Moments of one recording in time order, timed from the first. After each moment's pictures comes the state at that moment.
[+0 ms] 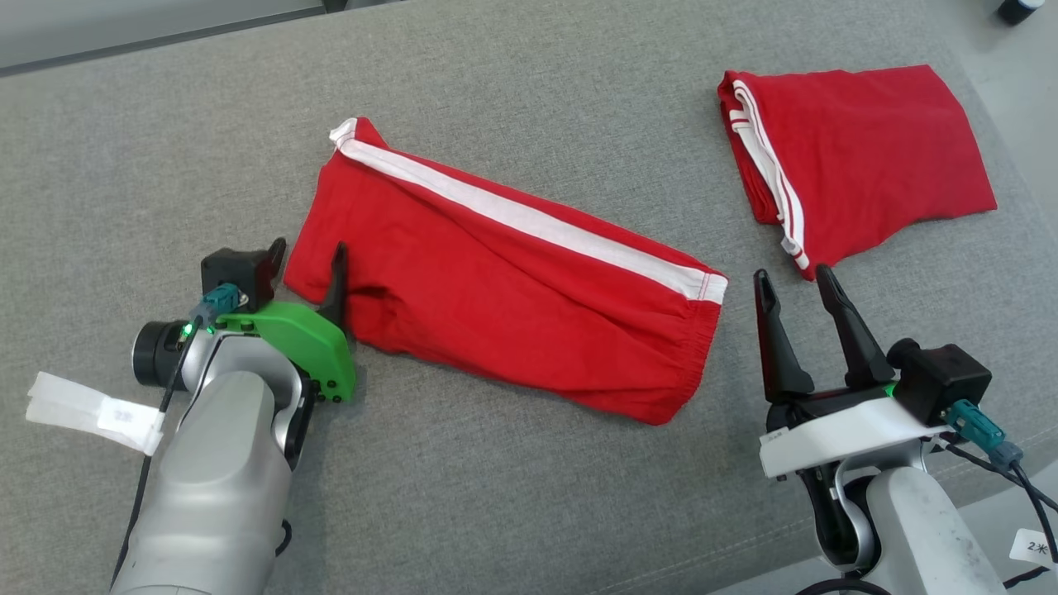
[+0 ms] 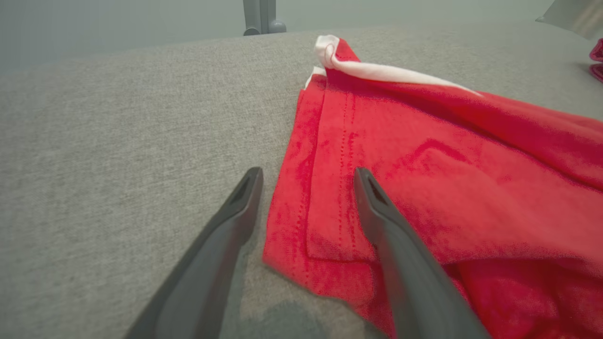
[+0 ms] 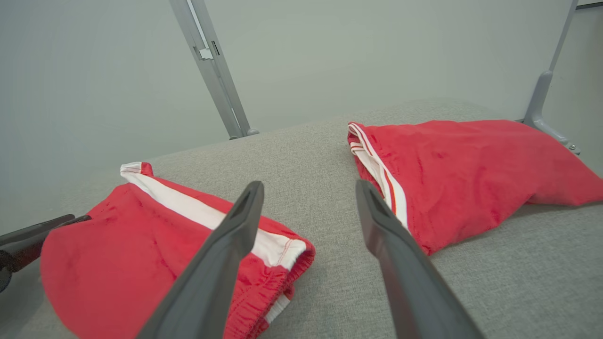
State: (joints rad) left arm -0.74 0.10 -0.25 1.05 -0.26 -0.12 -0.26; right arm -0.19 -0.05 0.09 0.15 0.29 0.13 -0.26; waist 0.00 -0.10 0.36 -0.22
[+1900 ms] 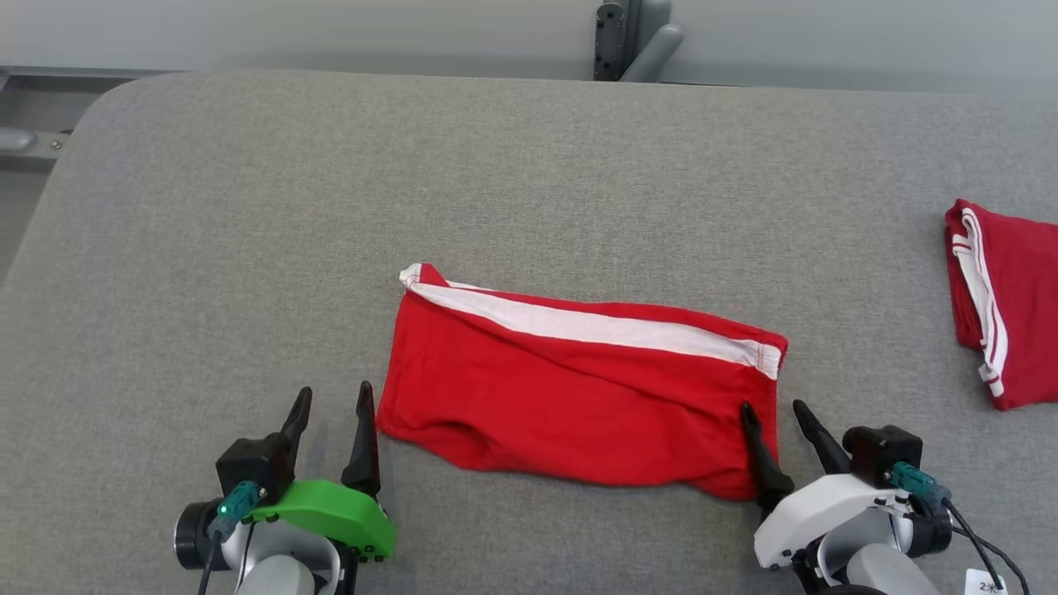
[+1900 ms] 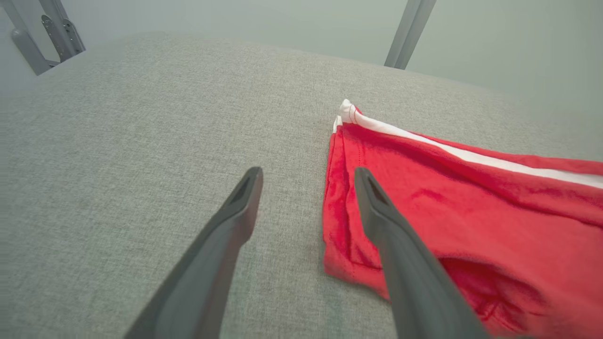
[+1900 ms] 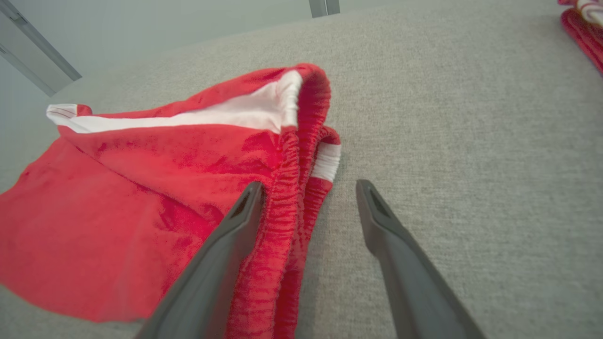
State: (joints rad) left arm -0.19 0.05 -0.19 0.49 -0.31 -0.01 -0.26; right arm -0.17 -0.05 0.10 0.53 0.27 0.13 -0.26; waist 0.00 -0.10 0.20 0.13
